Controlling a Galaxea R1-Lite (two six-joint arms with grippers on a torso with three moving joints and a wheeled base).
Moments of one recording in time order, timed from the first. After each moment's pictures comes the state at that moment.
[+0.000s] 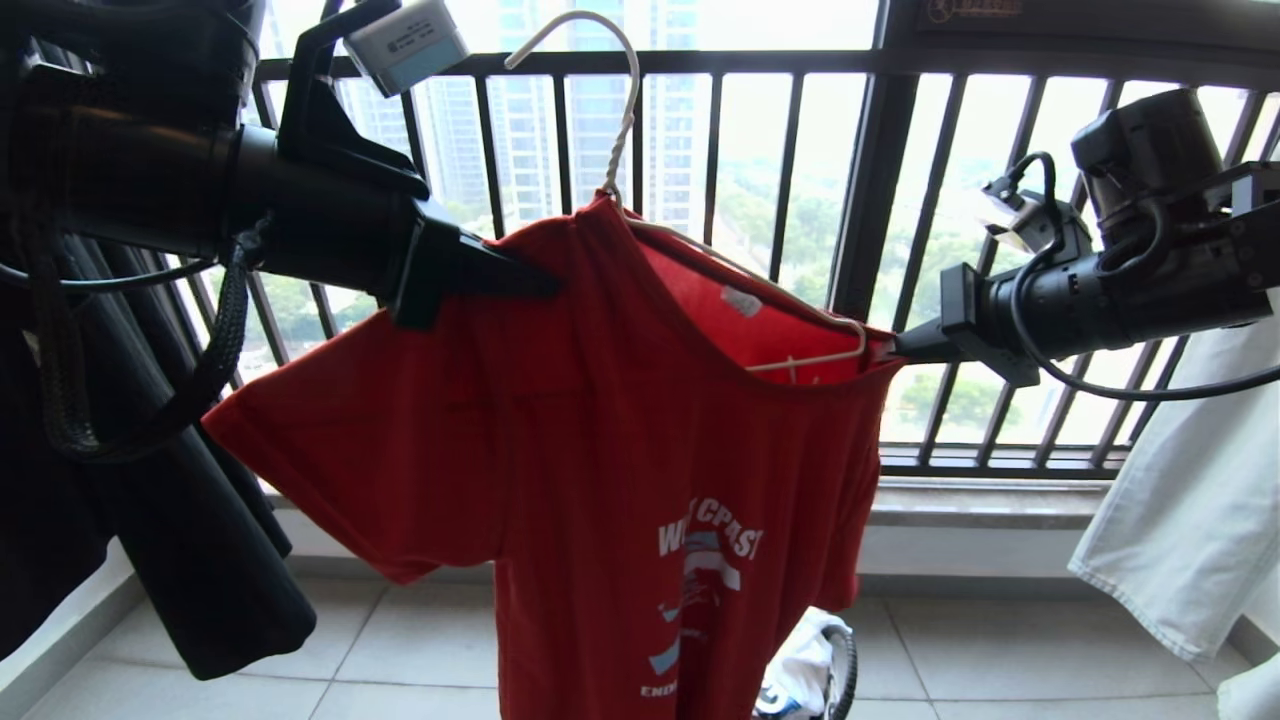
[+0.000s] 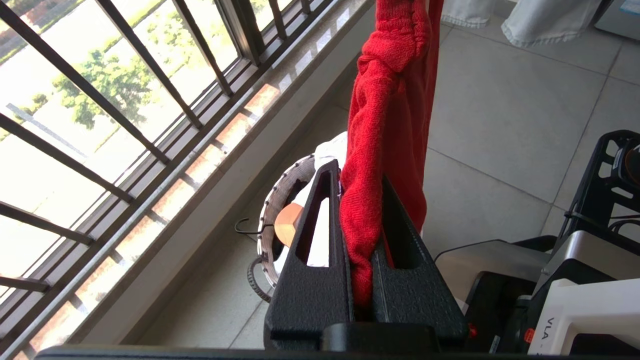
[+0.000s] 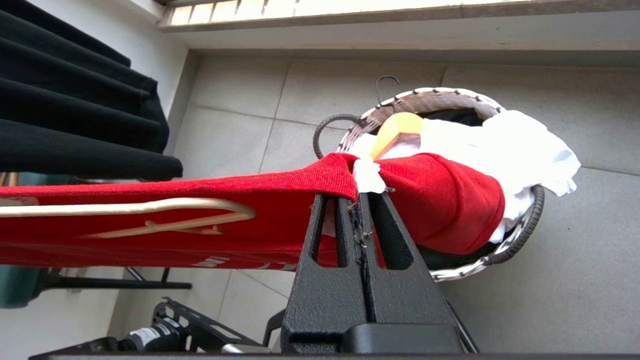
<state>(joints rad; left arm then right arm) -0.41 1.62 -1.74 0.55 -0.55 0.34 0.17 1.73 -1.58 0.47 0.42 0.43</state>
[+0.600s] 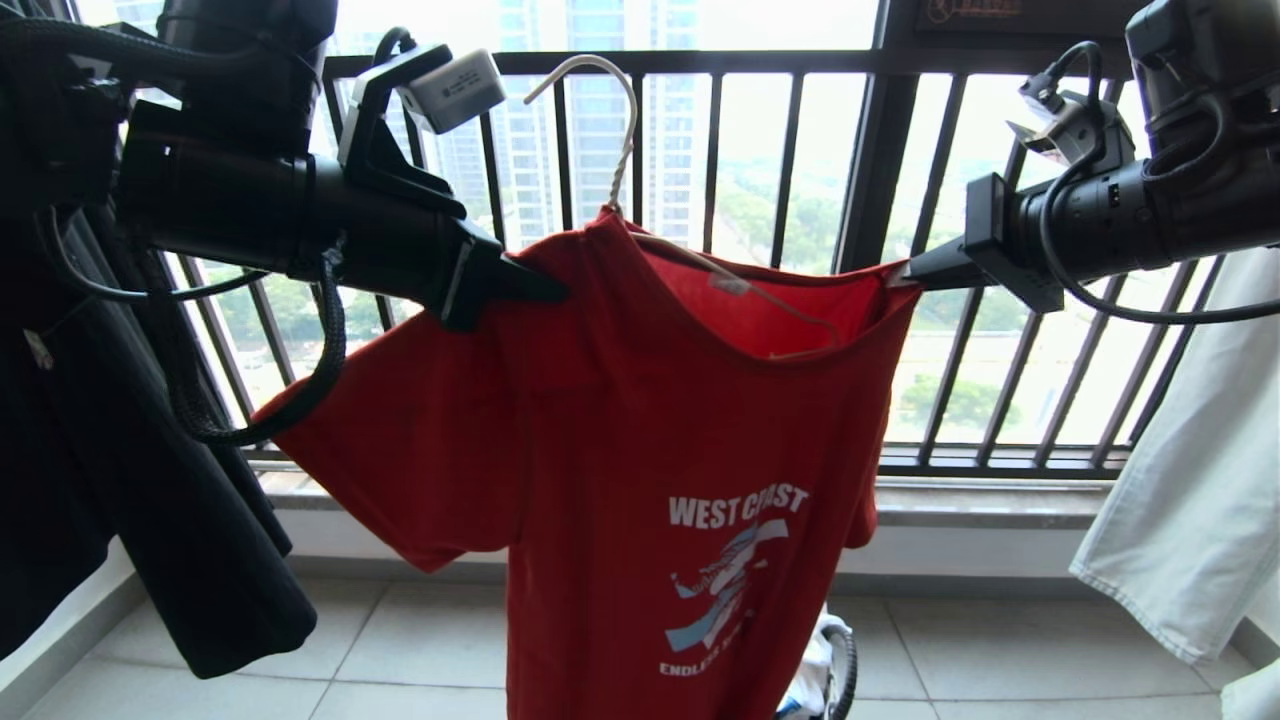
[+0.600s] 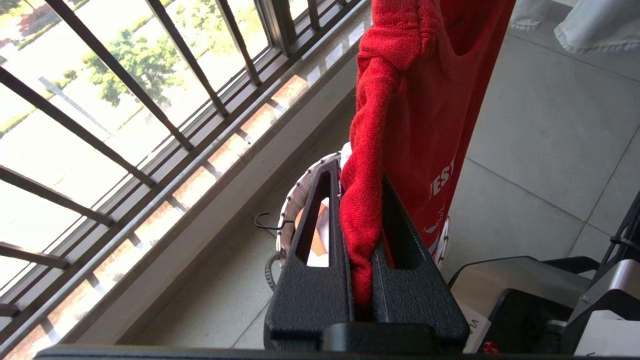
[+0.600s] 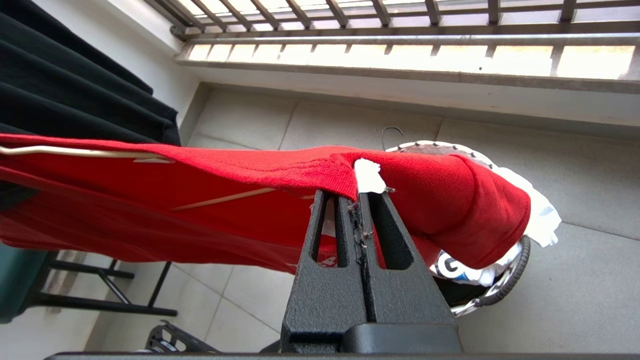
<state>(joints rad) -0.41 1.69 -1.74 0.48 -0.47 0.31 0.20 1.75 -1.84 0.59 0.39 0.41</state>
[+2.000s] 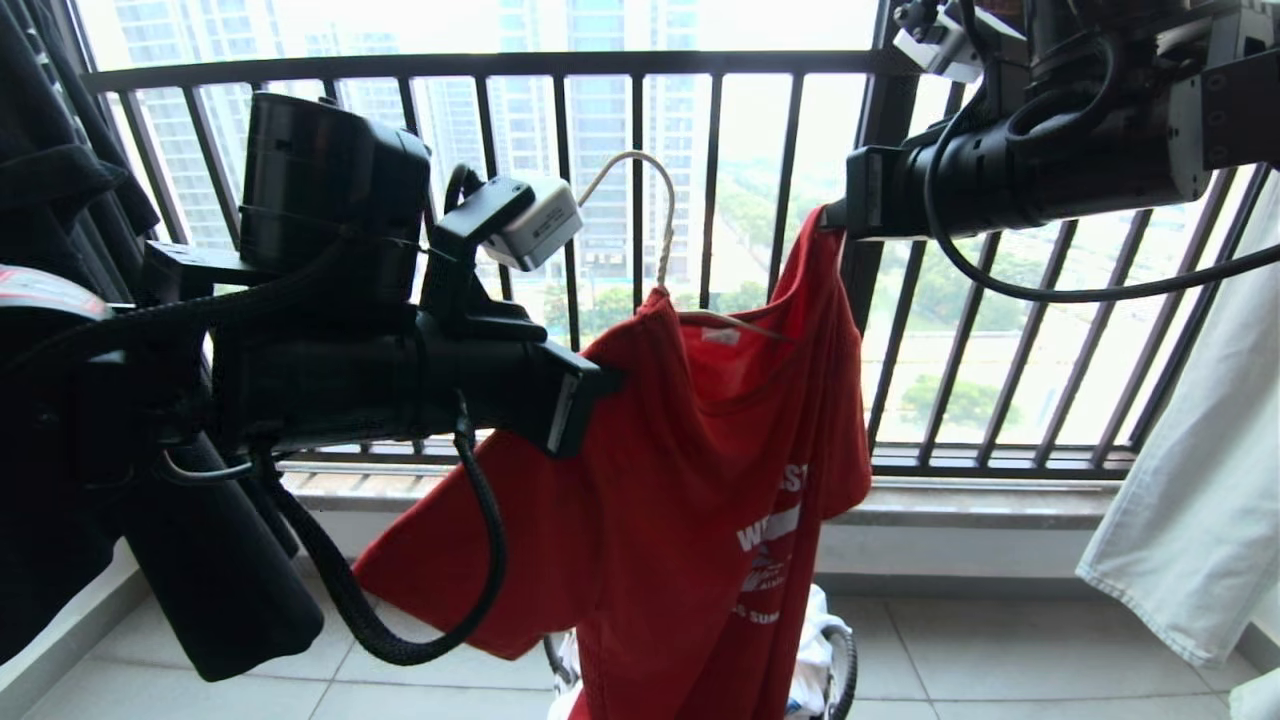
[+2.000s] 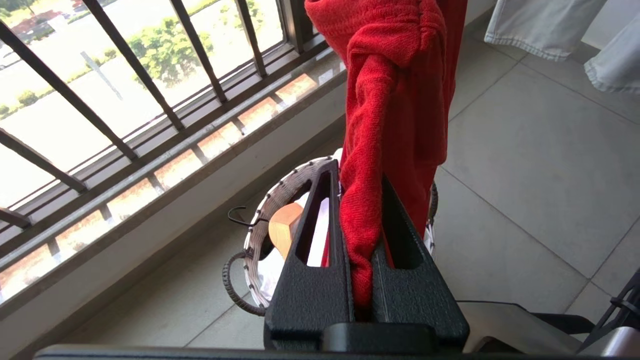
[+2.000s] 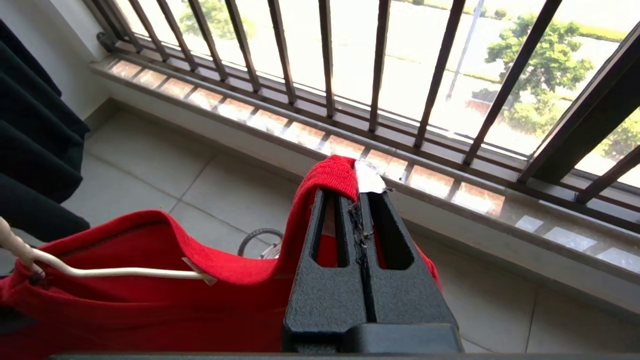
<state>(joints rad) -0.66 1.56 -1.22 -0.02 -0.11 0.07 0.44 1.83 -1.96 0.45 0.01 0.13</state>
